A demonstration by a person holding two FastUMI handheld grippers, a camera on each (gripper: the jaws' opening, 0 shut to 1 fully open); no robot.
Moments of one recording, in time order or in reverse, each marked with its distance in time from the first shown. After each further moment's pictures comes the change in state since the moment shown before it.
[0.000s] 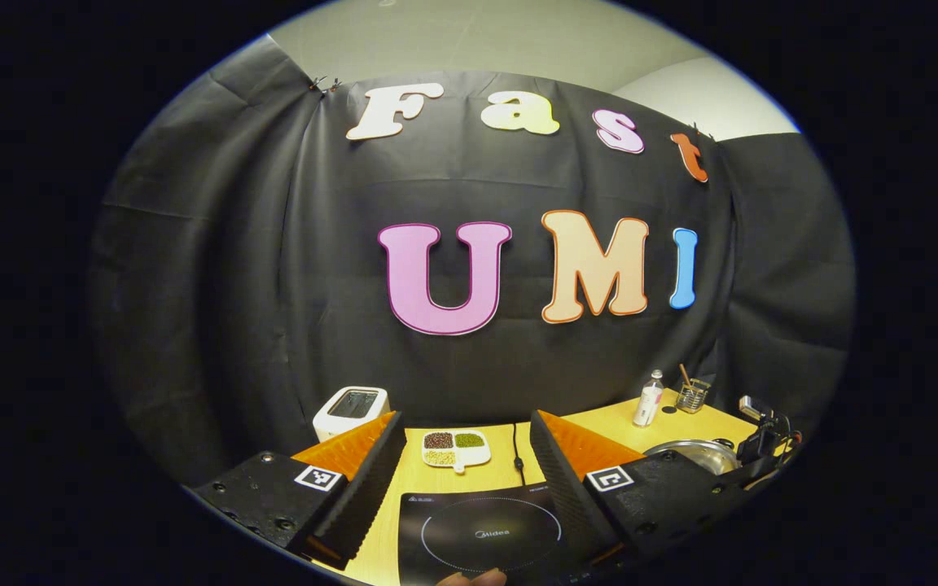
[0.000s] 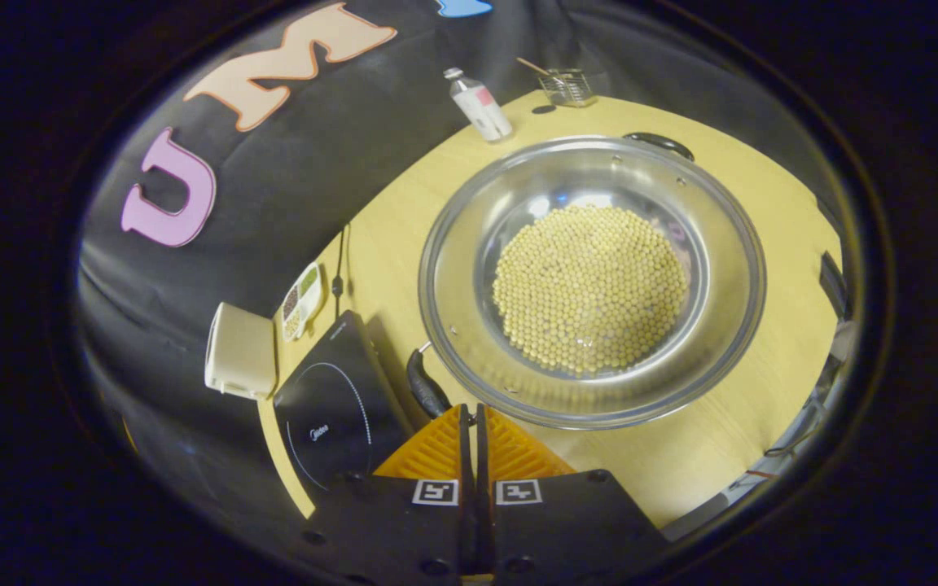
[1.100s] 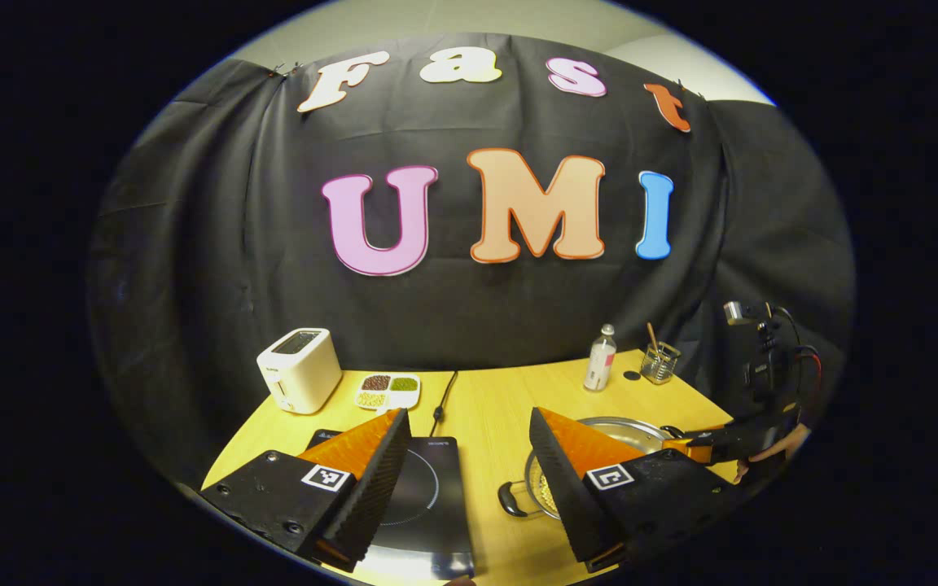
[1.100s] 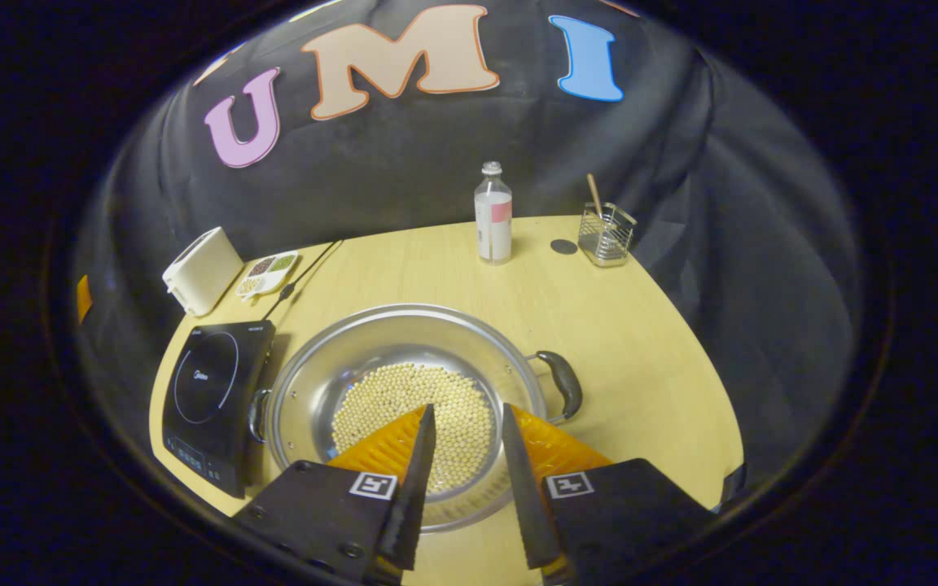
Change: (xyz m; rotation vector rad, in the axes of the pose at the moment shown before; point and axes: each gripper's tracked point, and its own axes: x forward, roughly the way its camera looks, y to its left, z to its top) left arm -0.006 -0.195 -0.069 0.007 0.220 0.036; right arm -0.020 -0.127 0.193 -0.619 -0.216 -0.013
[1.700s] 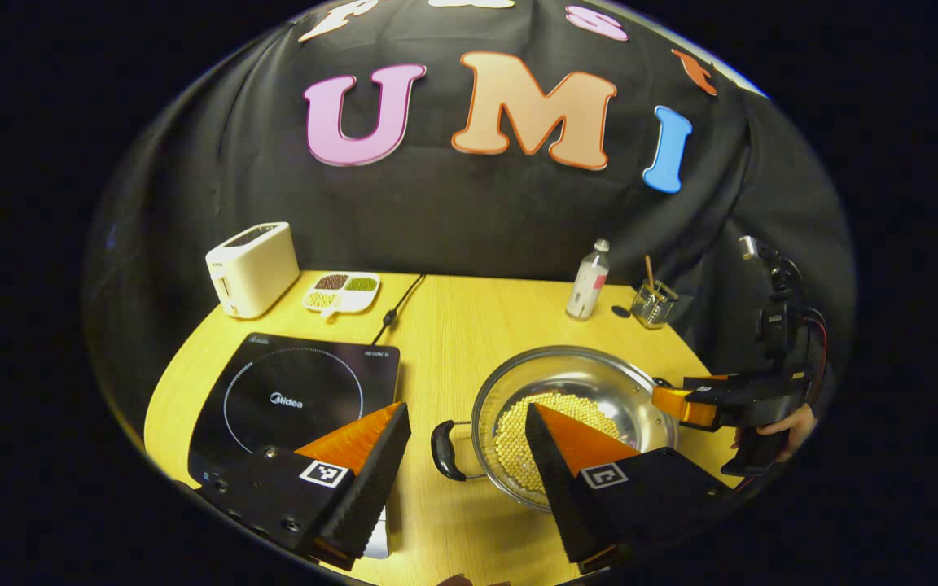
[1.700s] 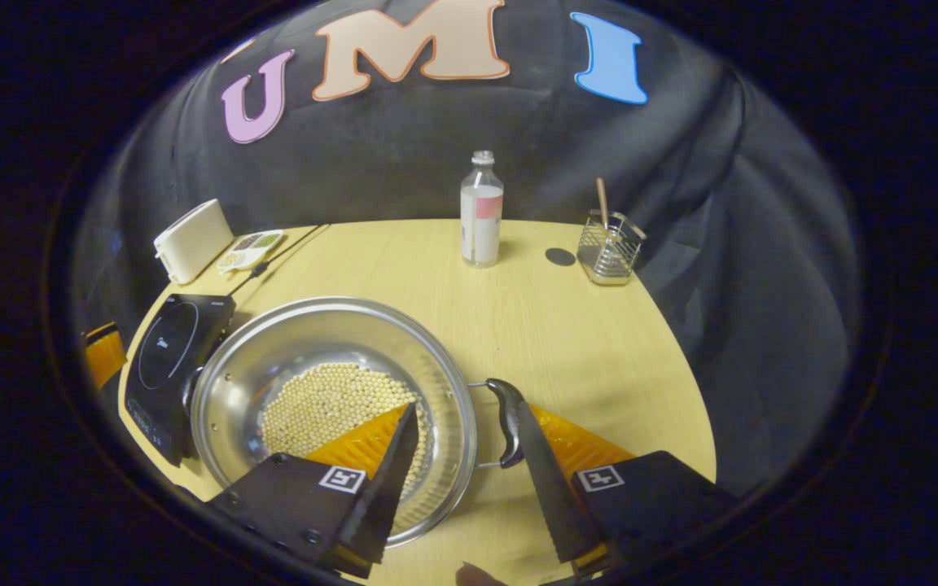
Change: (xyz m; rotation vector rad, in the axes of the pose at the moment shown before) left arm 0.052 -0.050 -0.121 -0.131 0.309 -0.024; right arm 0.062 -0.047 0.000 -0.104 0.010 0.020
